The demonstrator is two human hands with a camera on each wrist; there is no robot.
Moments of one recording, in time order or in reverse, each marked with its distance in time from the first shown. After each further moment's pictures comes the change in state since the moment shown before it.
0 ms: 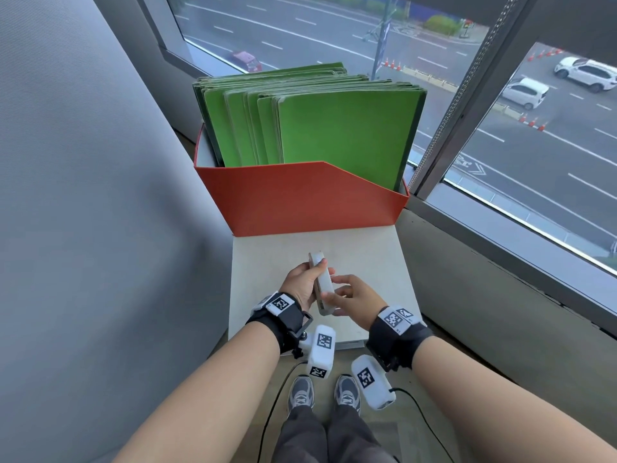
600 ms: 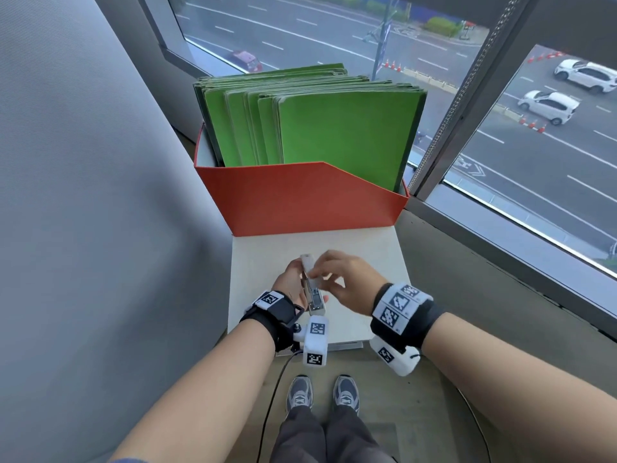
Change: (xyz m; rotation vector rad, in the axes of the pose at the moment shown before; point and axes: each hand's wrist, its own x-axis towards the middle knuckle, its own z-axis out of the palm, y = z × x) left_hand 0.002 0.011 -0.008 -0.088 0.115 -0.188; right_hand -0.005 -0.058 -0.013 -0.680 -0.083 -0.685
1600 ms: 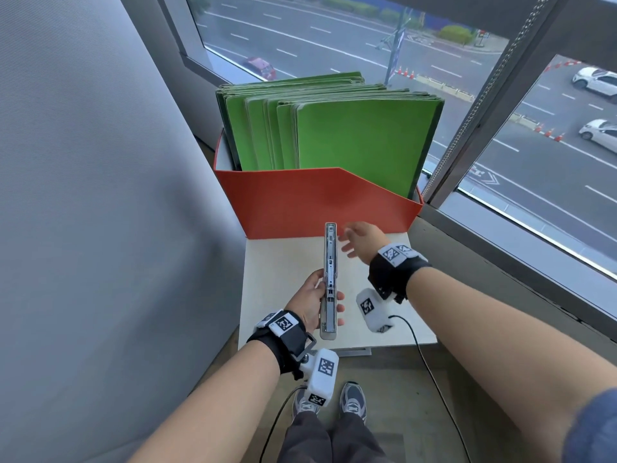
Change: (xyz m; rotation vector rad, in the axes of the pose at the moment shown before) left_hand -0.027 -0.020 -0.006 0.202 -0.224 0.132; right_hand 0.068 0.033 -0.018 0.315 0.155 0.642
